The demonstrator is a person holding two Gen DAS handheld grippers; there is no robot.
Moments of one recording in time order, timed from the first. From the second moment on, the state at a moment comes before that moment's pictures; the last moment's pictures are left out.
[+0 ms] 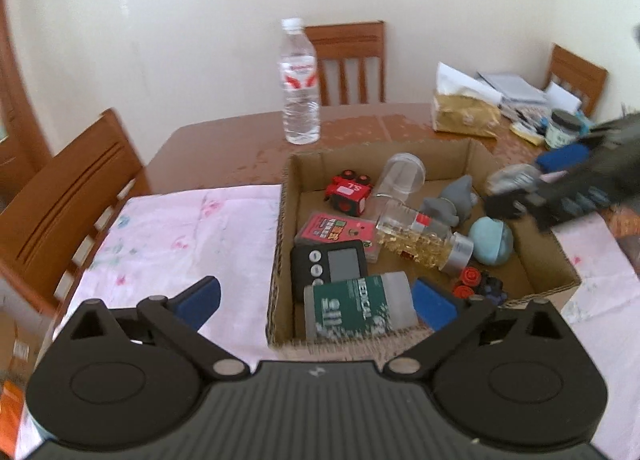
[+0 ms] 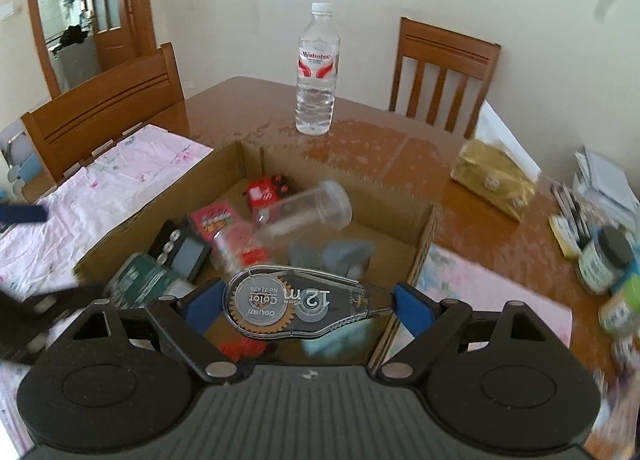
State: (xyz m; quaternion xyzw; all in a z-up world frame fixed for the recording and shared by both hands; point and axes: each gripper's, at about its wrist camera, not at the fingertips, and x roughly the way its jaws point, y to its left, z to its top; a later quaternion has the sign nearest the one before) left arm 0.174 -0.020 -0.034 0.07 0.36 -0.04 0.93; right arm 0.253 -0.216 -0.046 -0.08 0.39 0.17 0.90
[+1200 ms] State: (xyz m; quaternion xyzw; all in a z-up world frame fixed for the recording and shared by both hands) left arm 0.176 -0.015 0.003 0.01 0.41 0.00 0.91; right arm 0.218 -0.209 -0.016 -0.03 0.47 0.01 0.88
